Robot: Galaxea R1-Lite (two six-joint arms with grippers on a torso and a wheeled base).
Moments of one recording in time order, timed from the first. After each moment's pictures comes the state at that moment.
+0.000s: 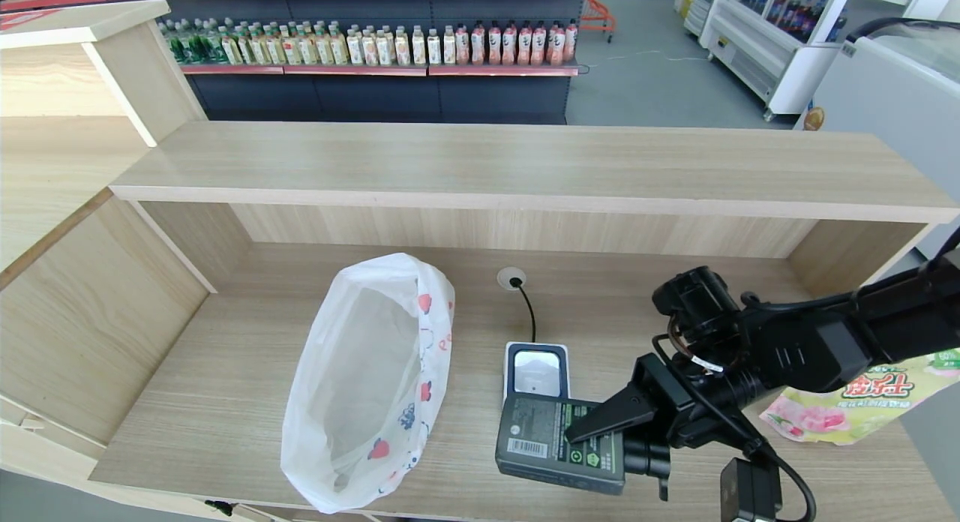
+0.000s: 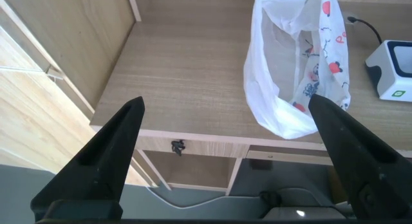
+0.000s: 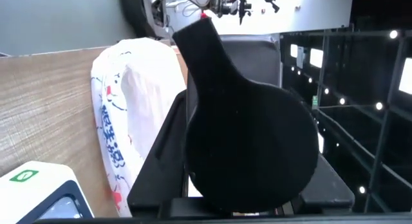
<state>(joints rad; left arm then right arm) 0.00 0.00 0.00 0.00 0.02 0.00 0.42 1.92 -0.97 0.05 1.33 -2.80</state>
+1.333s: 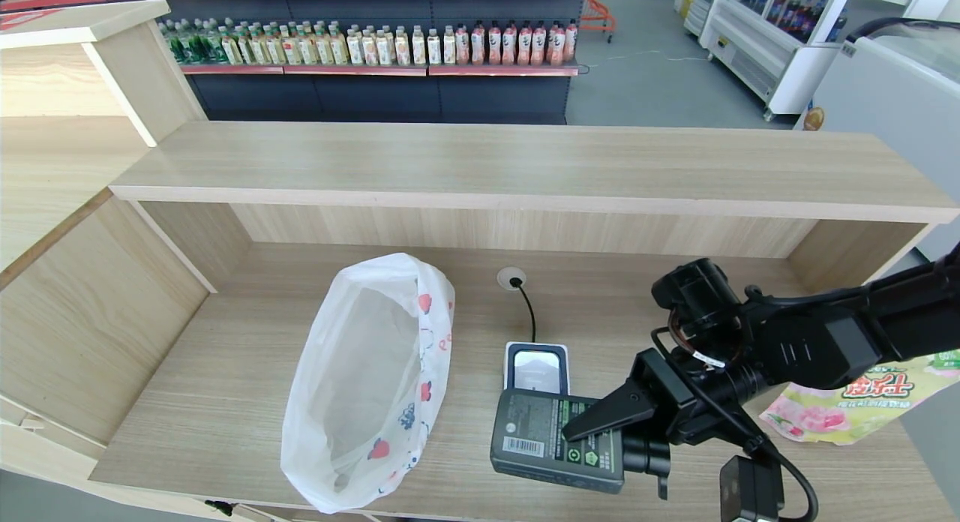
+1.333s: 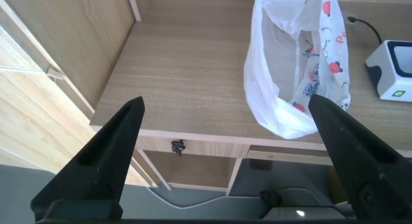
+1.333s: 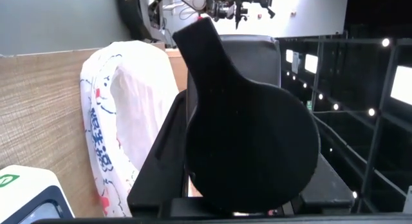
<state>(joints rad) 0.00 0.00 0.00 0.00 0.02 0.00 0.44 1.90 -0.99 0.06 1.33 -2.80</state>
